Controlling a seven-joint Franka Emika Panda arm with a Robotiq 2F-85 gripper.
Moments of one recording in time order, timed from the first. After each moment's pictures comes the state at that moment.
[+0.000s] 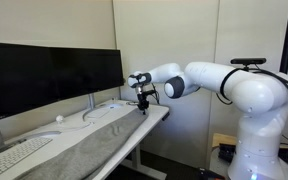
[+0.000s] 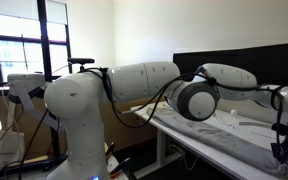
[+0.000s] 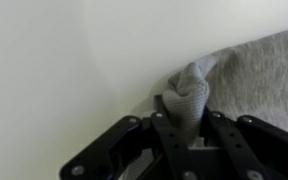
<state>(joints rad) -0.49 1.39 -0.09 -0.41 0.05 1.56 -0.37</state>
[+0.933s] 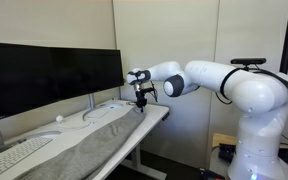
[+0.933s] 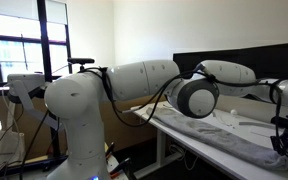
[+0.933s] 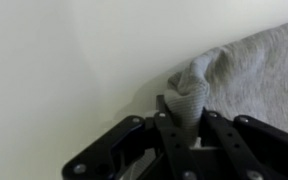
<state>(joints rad) -0.48 1.37 -0.07 -0.39 0.05 1.56 -0.37</state>
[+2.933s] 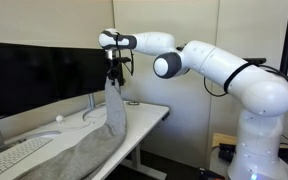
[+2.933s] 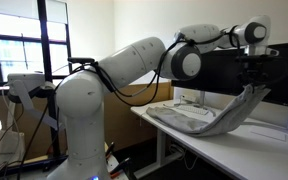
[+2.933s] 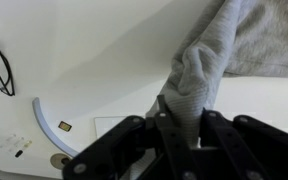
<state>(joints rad) -0.21 1.05 -0.02 -0.35 0.00 1.46 -0.37</state>
